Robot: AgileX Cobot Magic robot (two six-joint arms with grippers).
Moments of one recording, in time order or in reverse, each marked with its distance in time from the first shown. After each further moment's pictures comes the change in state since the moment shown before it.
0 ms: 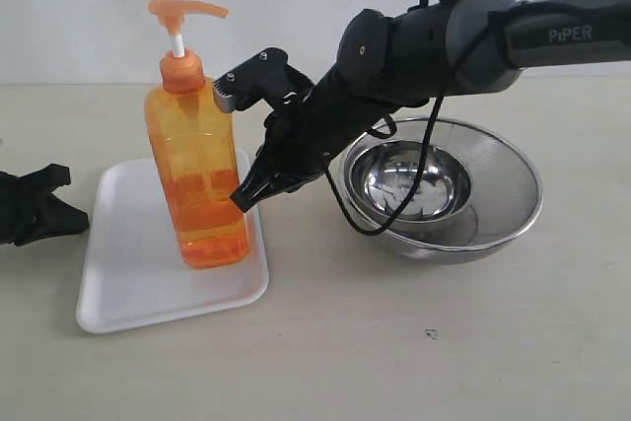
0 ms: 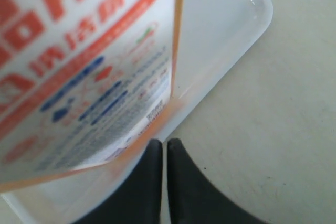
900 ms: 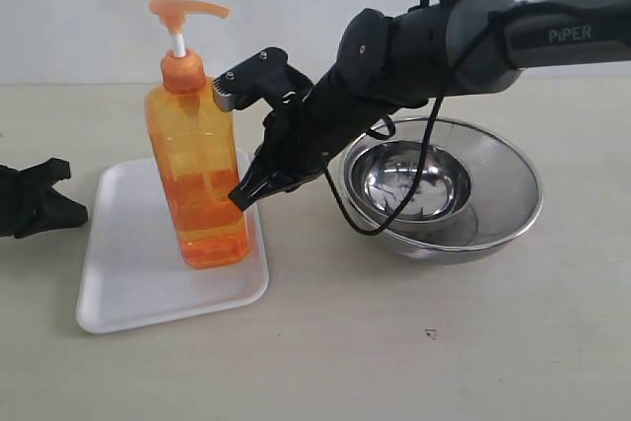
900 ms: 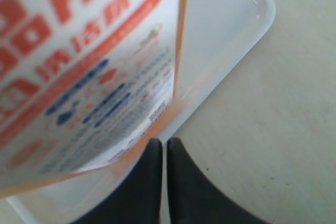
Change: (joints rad) left arm 0.000 0.015 -0.039 0.009 0.009 -0.008; right arm 0.000 0.000 0.000 0.019 -0.001 -0.006
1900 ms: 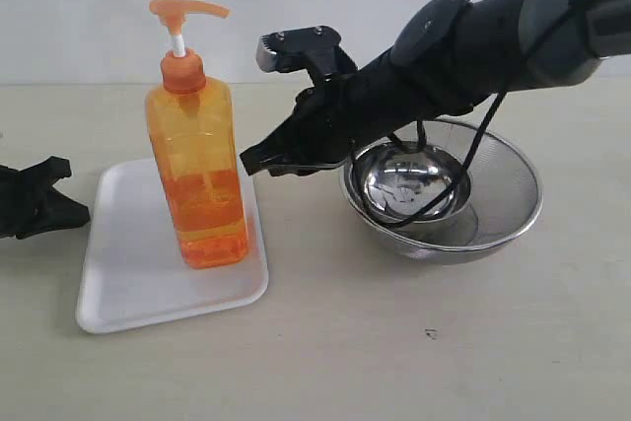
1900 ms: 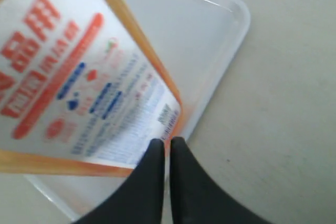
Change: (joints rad) left arm 0.000 0.000 0.005 0.000 -0.018 -0.019; right arm -0.065 -0.110 0.152 0.428 -0.045 -0.182
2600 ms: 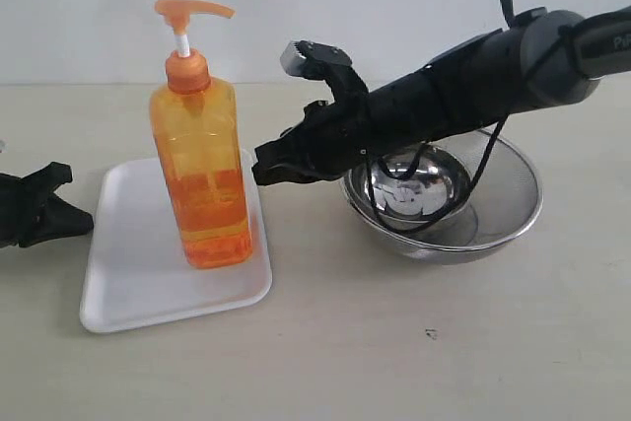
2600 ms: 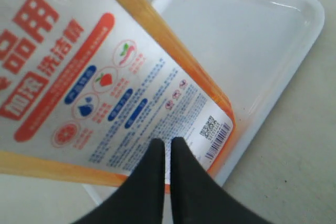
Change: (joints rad) left arm 0.000 -0.002 0.031 -0.011 -0.022 -0.006; right arm -0.104 0.101 0.008 0.462 0.257 -0.402
